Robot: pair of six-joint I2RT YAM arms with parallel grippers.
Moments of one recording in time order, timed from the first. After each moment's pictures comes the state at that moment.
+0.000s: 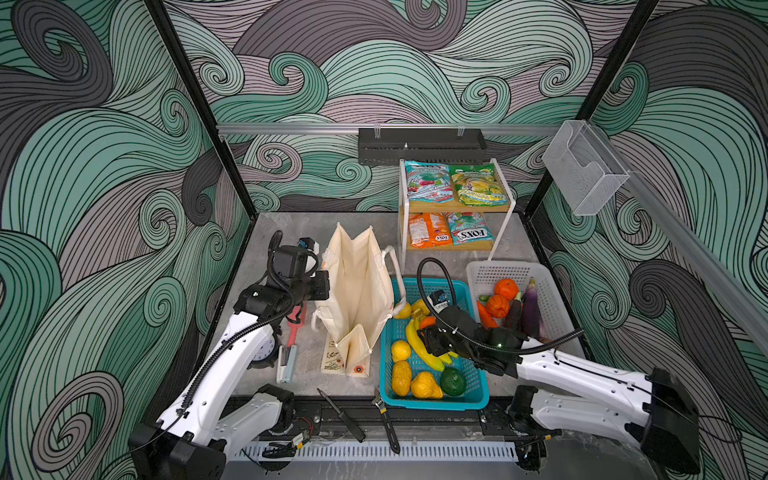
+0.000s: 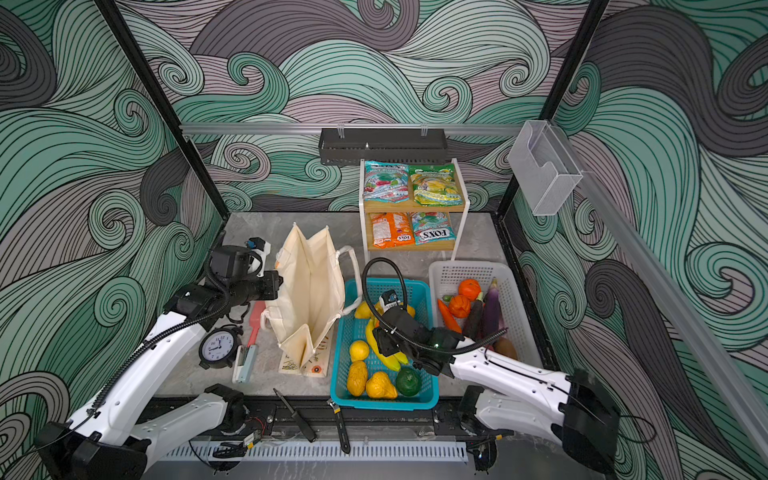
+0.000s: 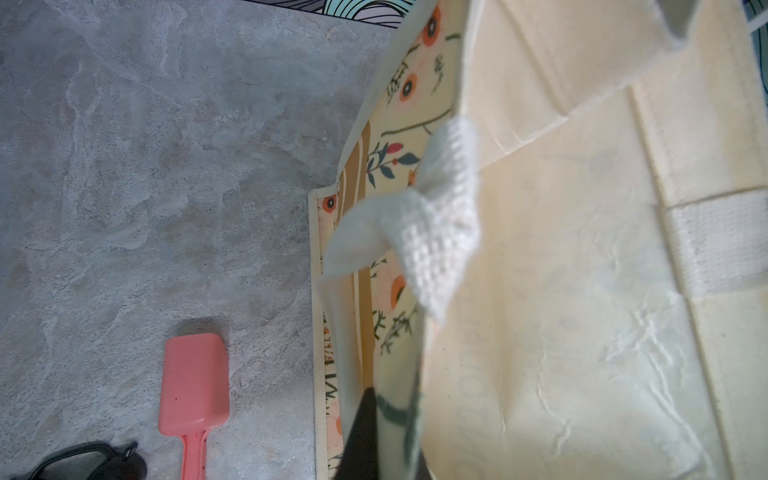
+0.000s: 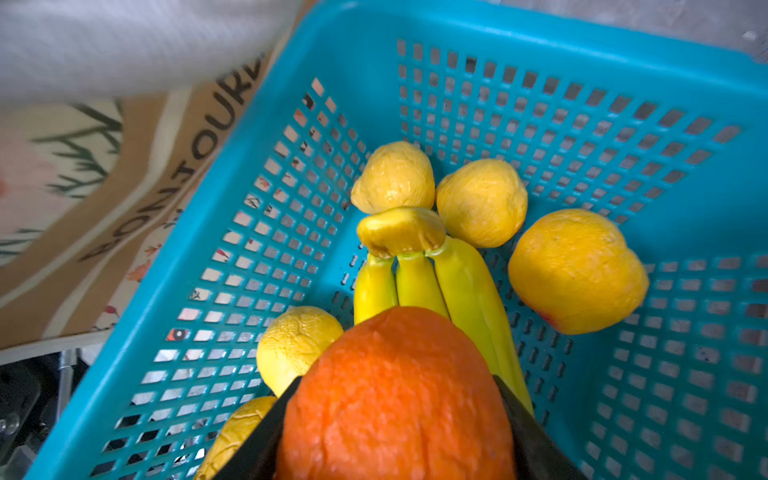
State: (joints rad) left arm -0.29 1.03 1.01 -0.76 0.07 -0.29; right arm 1.00 1.02 0.66 -0.48 0.24 0.50
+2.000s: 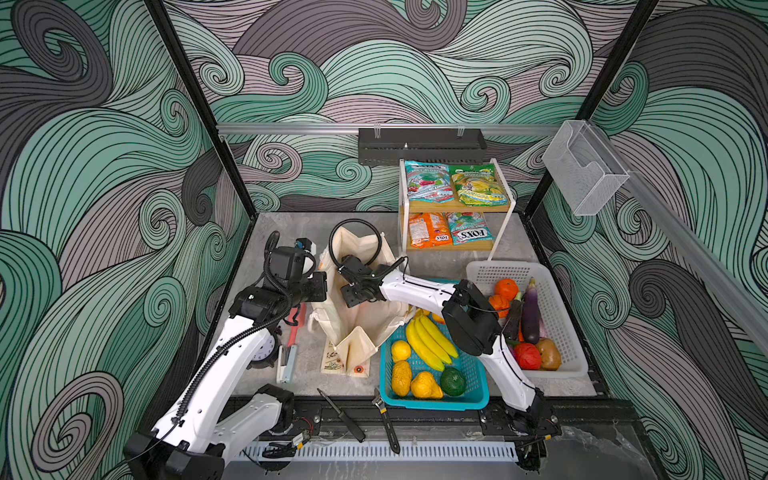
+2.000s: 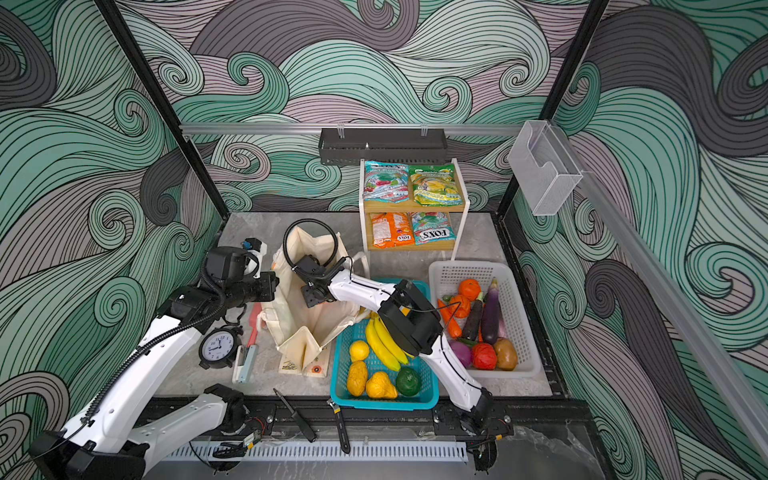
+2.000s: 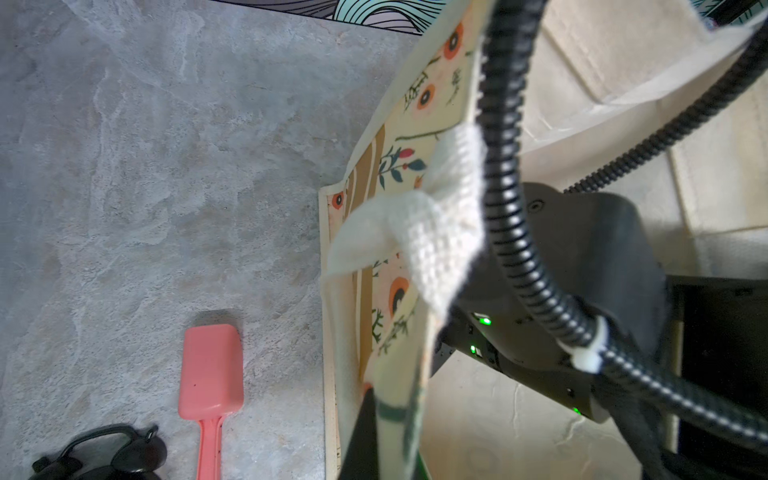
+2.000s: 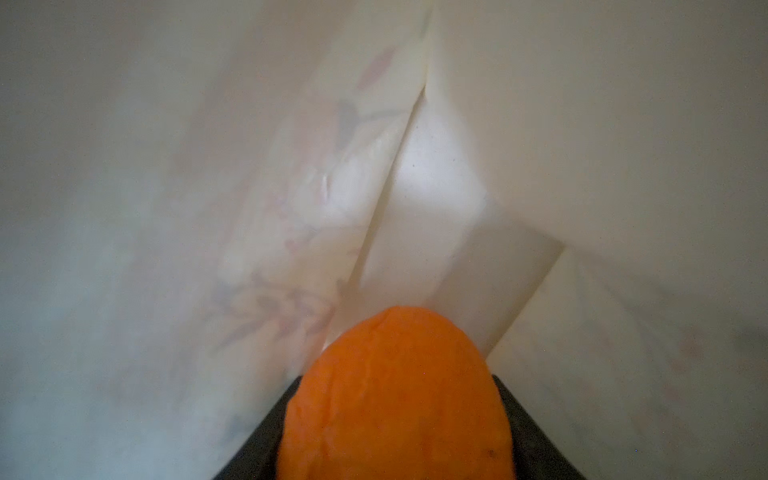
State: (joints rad) left arm -0.29 1.00 1.03 -0.80 0.03 -0.29; right arm 0.95 2.33 1.88 -0.61 0.13 0.37
